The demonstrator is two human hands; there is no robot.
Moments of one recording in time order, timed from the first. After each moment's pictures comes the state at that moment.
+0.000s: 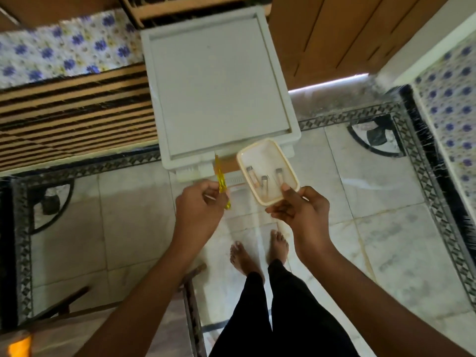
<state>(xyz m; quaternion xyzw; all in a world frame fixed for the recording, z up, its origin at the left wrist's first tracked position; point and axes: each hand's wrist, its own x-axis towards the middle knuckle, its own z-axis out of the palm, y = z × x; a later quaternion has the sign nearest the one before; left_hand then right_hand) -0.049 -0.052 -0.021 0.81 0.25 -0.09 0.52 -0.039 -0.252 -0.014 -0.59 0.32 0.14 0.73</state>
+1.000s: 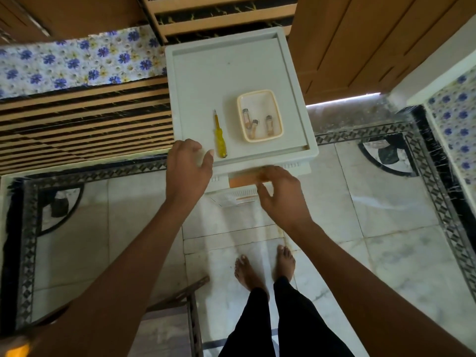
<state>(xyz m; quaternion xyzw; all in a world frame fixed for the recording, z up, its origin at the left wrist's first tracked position) 0.039 0.012 -0.054 0.93 0.18 0.08 0.32 0.027 -0.208 -0.071 -0.92 -0.10 0.06 0.38</state>
